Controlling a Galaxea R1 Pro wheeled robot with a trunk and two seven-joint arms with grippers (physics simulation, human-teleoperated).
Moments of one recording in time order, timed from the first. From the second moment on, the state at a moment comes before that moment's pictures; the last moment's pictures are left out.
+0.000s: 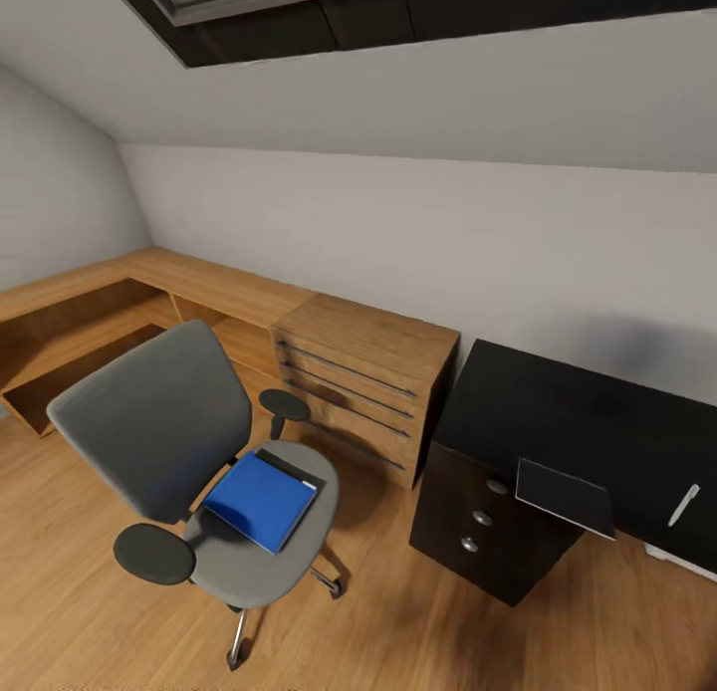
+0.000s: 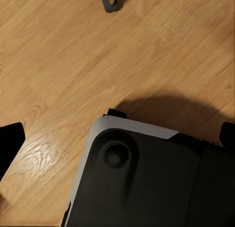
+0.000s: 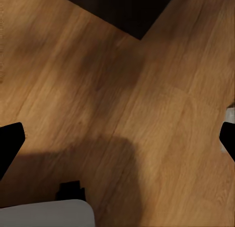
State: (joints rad) left arm 0.02 -0.02 0.21 -0.27 0.11 -0.42 -0.05; right arm -0.36 -0.05 -0.07 0.02 0.07 -0.42 -0.19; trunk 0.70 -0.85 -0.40
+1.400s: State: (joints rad) left arm 0.02 -0.02 0.21 -0.26 0.11 -0.42 -0.05; right arm -0.36 -0.04 -0.07 0.02 0.07 -0.50 -0.23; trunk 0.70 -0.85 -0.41
